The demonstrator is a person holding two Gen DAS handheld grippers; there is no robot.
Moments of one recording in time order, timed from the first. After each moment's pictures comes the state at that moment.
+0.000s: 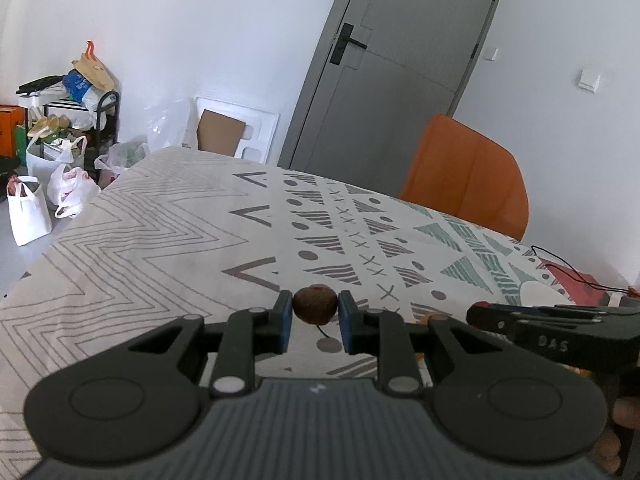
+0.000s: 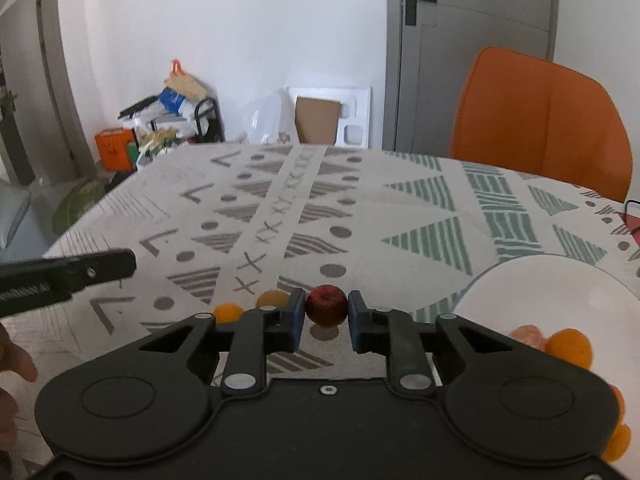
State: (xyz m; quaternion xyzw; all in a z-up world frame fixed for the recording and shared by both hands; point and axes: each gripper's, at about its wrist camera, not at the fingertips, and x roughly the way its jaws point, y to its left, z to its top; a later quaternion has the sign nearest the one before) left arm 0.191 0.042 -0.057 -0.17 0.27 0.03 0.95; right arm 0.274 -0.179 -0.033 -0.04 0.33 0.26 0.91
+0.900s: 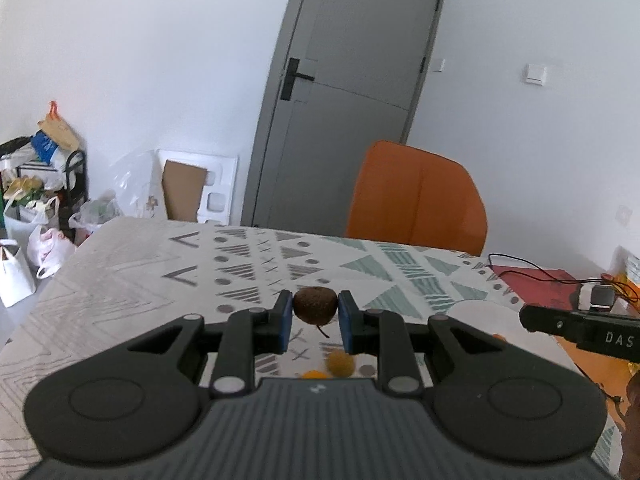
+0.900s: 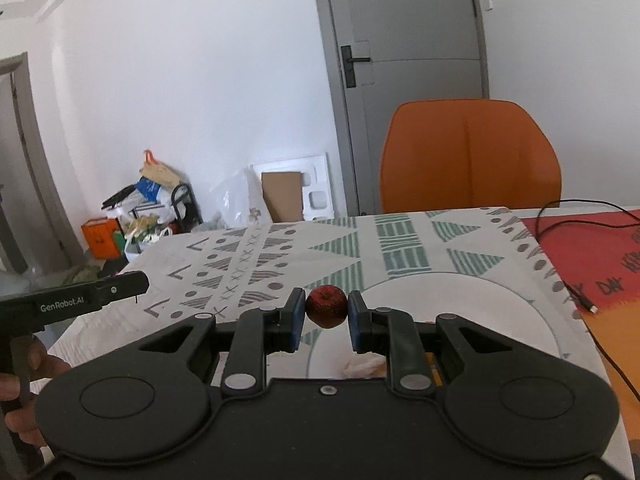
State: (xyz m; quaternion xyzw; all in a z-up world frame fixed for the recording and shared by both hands) left arm 0.184 -0.026 -0.003 -0.11 0.22 -0.01 0.97; right arm 0.238 -0.291 0.007 0.05 0.25 0.21 0.94
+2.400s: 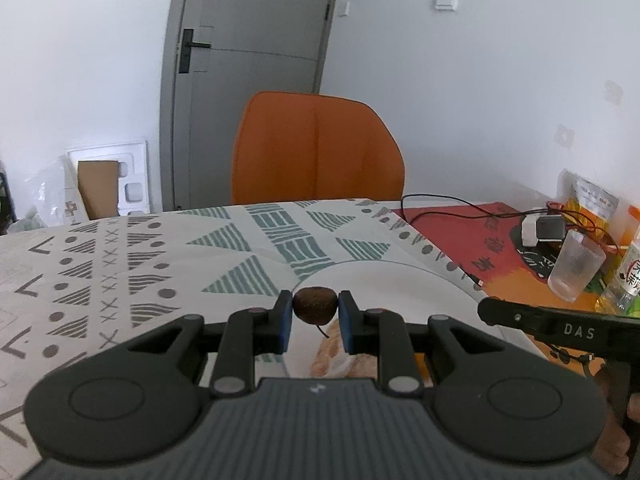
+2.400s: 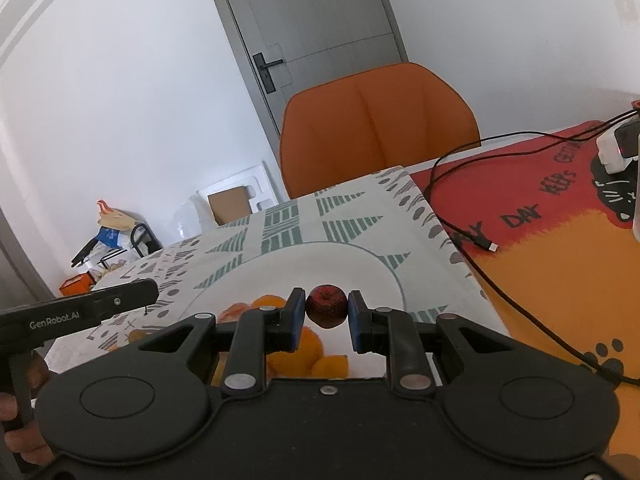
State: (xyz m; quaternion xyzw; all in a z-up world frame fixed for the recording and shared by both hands) left arm 0.240 -0.160 -0.018 -0.04 0.27 -0.12 0.96; right arm 0.257 -0.408 -0.046 0.15 0.27 0.14 0.94
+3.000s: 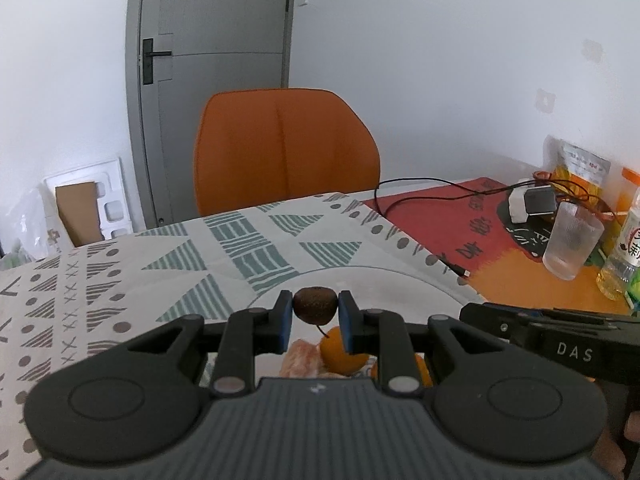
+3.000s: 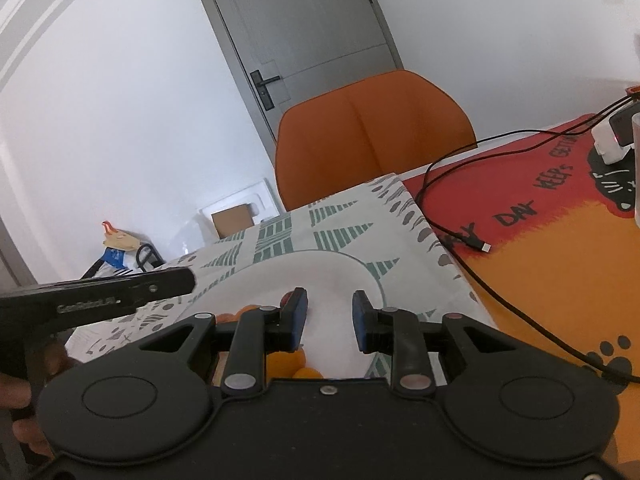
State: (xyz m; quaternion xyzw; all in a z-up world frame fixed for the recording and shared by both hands) left arm 0.267 -0.207 -0.020 0.01 0.27 -0.14 0.95; right arm 0.257 -0.427 -0.060 0.18 0.25 0.15 0.94
